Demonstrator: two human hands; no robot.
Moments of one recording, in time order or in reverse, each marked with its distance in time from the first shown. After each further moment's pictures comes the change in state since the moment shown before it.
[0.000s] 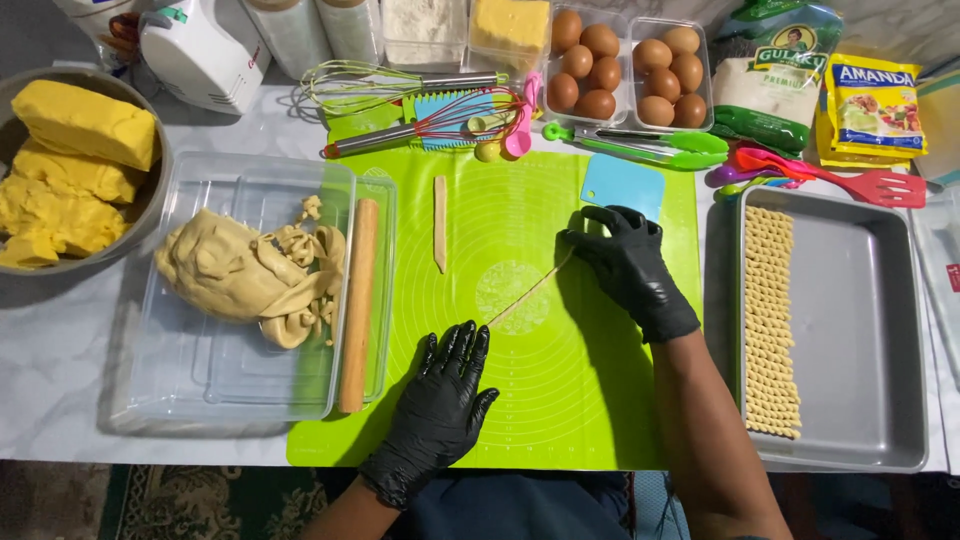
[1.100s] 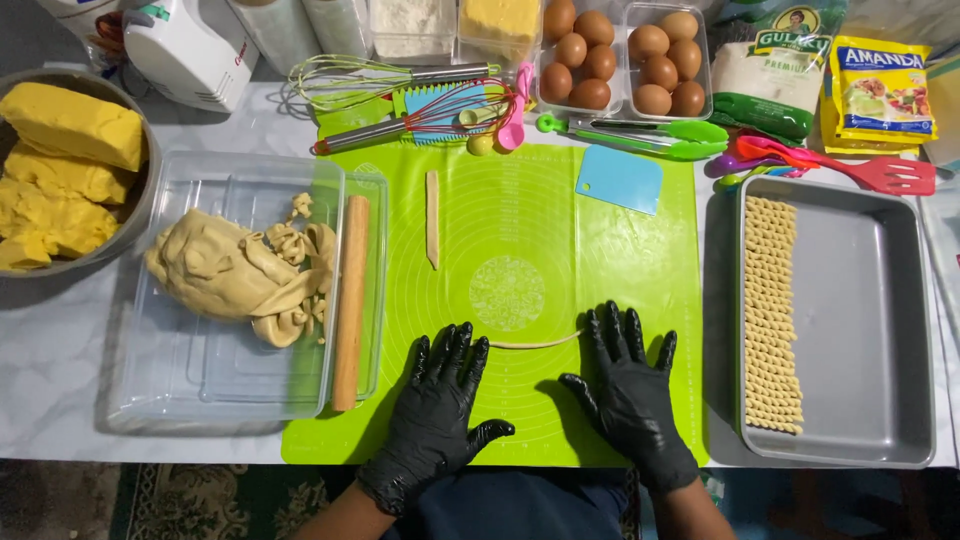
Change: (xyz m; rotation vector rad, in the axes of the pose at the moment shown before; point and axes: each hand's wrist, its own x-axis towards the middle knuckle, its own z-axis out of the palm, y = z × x) left_hand -0.008 0.008 0.001 0.170 -0.071 0.007; right_hand -0.134 -0.105 -0.016 -0.283 -0.241 0.253
